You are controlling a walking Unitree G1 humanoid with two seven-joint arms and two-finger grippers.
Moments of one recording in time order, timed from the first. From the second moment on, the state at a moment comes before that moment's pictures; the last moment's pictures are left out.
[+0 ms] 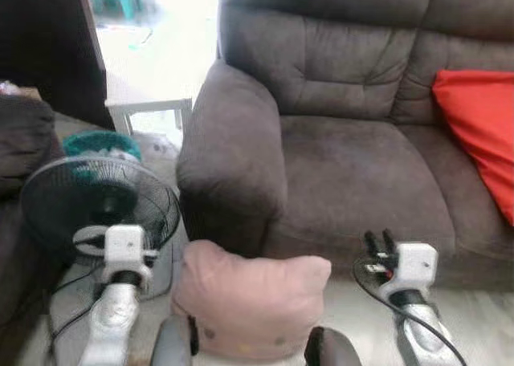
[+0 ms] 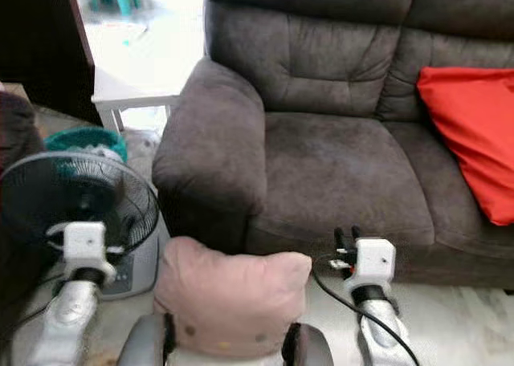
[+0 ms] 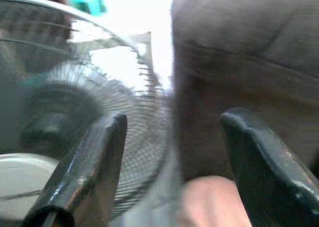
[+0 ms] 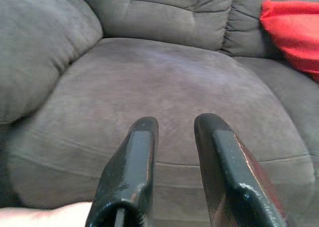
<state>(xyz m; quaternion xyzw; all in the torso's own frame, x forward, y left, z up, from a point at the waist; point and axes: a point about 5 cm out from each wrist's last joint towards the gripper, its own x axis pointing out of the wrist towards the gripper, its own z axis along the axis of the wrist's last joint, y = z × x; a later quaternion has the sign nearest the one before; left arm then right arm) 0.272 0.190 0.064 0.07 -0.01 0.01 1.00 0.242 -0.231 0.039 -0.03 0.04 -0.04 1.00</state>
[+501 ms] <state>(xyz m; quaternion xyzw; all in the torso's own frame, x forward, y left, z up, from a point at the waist) 0.269 0.201 0.063 0.08 0.00 0.00 1.00 0.249 -0.215 0.037 -0.01 0.04 -0.02 1.00</state>
